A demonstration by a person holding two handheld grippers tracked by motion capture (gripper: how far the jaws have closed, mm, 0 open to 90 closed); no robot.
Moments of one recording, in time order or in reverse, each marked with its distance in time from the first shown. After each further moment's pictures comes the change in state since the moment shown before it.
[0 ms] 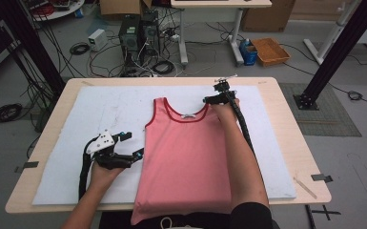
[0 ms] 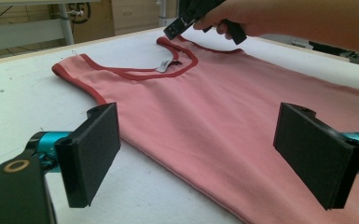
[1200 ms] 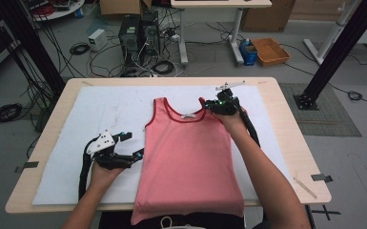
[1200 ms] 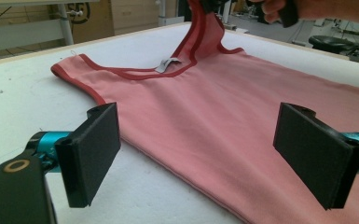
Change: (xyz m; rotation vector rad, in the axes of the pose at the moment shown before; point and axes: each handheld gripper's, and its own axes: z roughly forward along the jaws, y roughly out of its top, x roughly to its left) left arm -0.001 0.000 0.000 -0.002 -0.001 0.005; right arm 0.037 -0.034 -0.098 -0.147 0.281 -0.171
